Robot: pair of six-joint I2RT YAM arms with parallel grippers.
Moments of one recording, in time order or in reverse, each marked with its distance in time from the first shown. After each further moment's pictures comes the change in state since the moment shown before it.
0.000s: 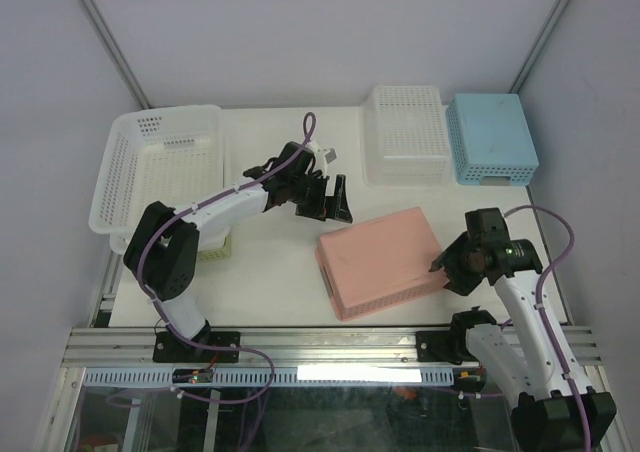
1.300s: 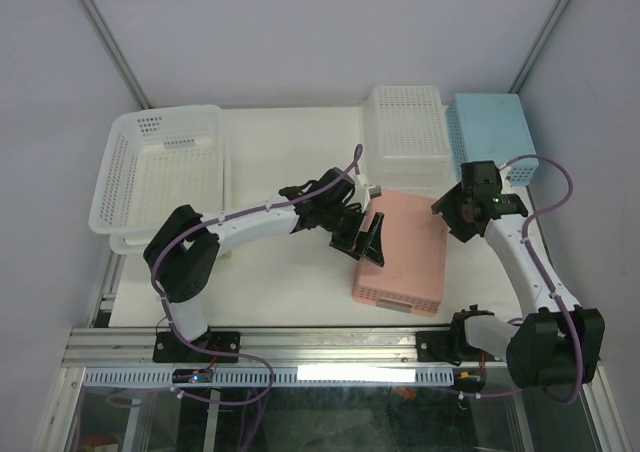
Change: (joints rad) left arm -0.240 0.066 0.019 -0.004 0.184 -0.050; right arm -0.038 0.383 0.151 0.423 0.163 -0.002
